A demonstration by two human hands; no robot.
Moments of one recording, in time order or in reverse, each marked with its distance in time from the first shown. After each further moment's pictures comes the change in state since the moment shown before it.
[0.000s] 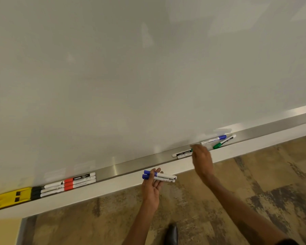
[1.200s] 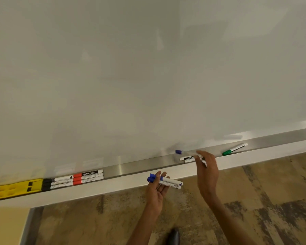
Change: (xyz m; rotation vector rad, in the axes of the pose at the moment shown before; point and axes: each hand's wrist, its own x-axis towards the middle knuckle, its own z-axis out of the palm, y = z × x) left_hand -0.008 0.006 -0.004 0.025 0.002 -0.023; right_hand -0.035 -0.059 -0.025 0.565 0.218 0.154
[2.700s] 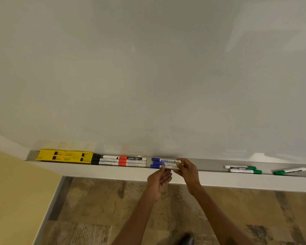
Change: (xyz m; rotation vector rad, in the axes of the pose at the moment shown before) left_hand 0.013 0.133 -0.099 0.058 0.089 -0.007; right_hand -0.073 -0.048 0.195 0.353 -0.600 0.529
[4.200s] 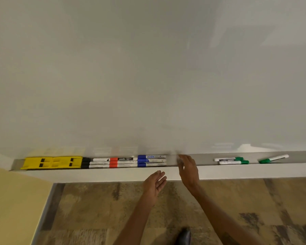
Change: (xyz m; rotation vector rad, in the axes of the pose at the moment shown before) left_hand -0.002 -0.022 -0.010 0.009 0.023 -0.031; right_hand 0.003 0.018 -0.029 -0.814 0.230 -0.486
